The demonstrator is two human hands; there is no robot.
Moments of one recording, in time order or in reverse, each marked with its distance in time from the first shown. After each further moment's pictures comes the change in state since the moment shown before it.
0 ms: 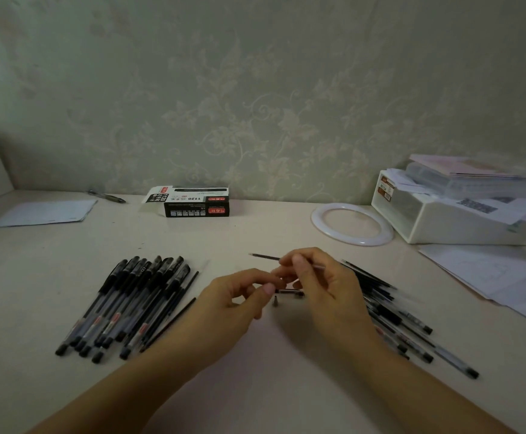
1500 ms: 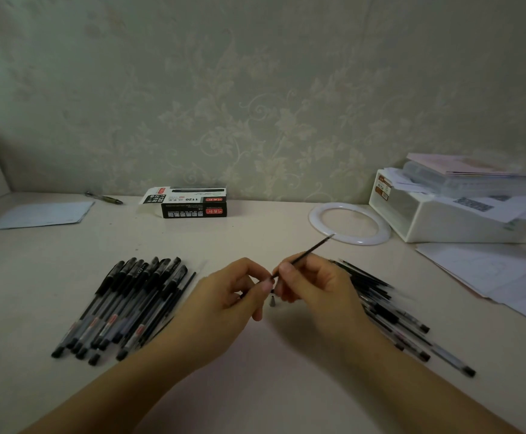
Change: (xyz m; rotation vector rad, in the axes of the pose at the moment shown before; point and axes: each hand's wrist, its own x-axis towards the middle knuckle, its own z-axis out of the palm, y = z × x) left_hand -0.002 0.010 -0.003 0.128 0.013 0.132; right_hand 0.002 0.001 0.000 0.299 -0.097 0.184
